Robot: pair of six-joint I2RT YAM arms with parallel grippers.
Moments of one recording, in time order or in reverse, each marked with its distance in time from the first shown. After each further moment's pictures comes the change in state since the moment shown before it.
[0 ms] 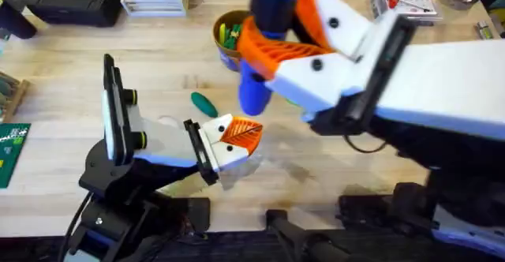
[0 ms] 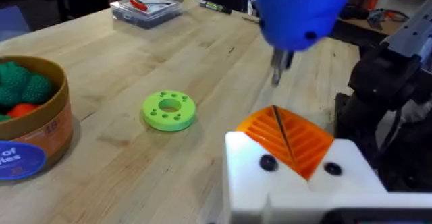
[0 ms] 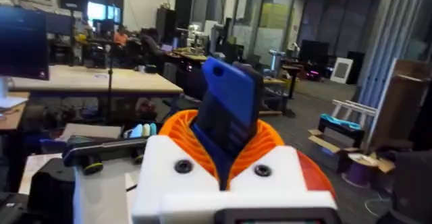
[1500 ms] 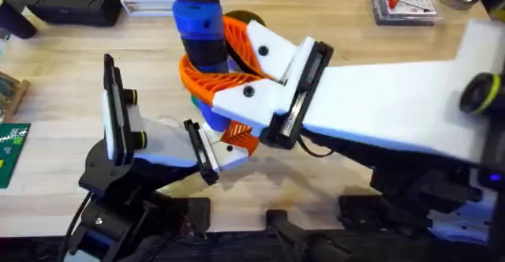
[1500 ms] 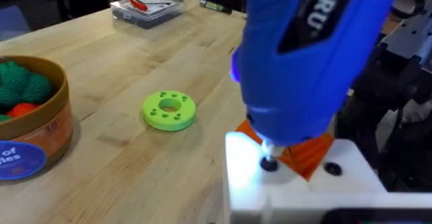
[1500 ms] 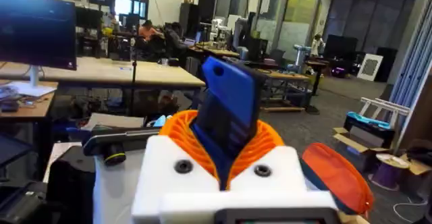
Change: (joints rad) left arm 0.000 0.000 0.000 0.000 0.000 0.000; right arm 0.103 0.244 -0.007 0.233 0.004 -0.011
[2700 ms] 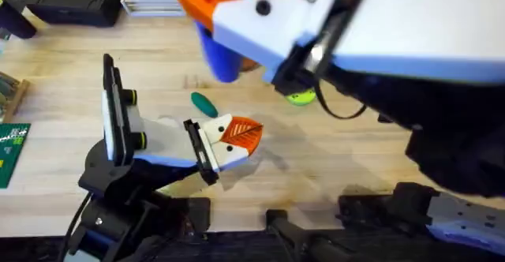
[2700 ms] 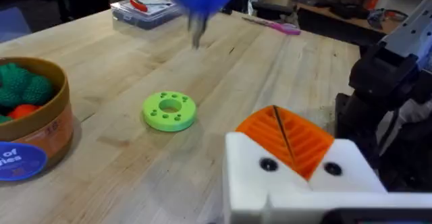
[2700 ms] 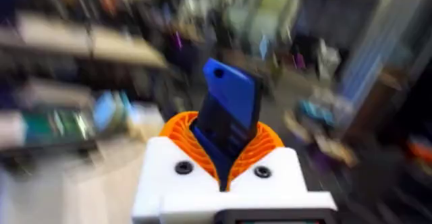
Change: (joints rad) left arm 0.000 -0.002 0.000 0.001 0.000 0.003; right arm -0.126 -0.023 0.229 -0.244 -0.072 -0.109
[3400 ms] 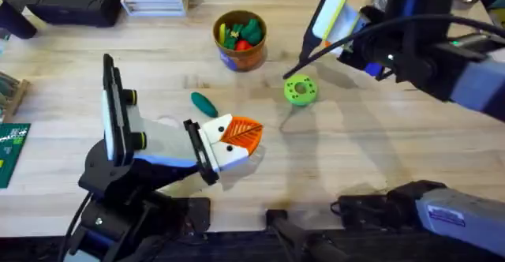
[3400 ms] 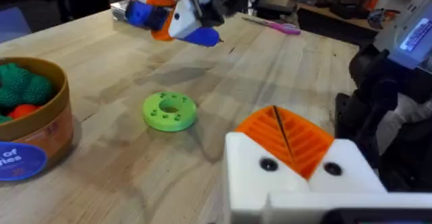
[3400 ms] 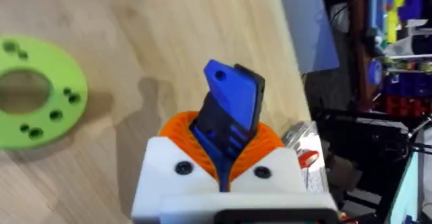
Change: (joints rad) left arm 0.000 0.000 0.000 0.000 0.000 0.000; right arm -0.708 0.278 0.000 -0.677 0.208 -0.763
